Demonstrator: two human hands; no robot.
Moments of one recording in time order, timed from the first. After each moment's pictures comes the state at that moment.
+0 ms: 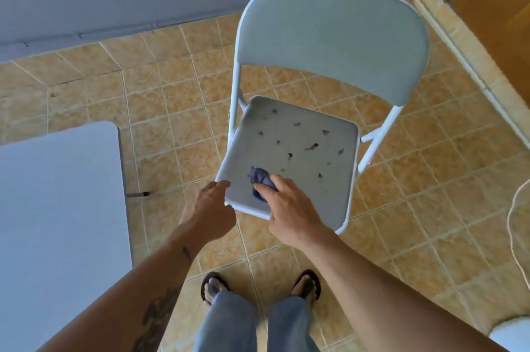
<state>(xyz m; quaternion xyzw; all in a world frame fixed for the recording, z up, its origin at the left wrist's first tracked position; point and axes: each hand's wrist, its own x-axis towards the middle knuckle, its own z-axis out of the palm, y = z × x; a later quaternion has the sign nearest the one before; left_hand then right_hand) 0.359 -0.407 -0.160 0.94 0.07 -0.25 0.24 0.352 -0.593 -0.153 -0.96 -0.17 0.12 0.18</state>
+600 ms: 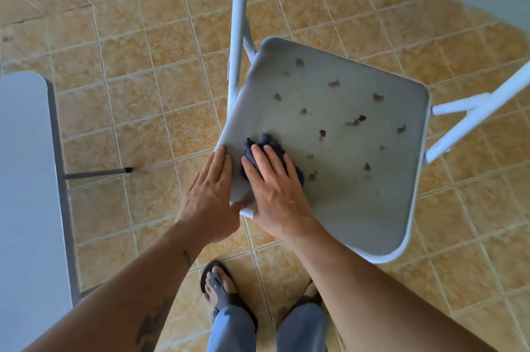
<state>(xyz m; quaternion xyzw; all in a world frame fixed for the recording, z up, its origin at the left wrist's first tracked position) 0.419 -0.400 -0.374 0.96 0.00 -0.23 0.17 0.441 -0.554 -0.389 -0.96 -0.24 0.12 0.11</state>
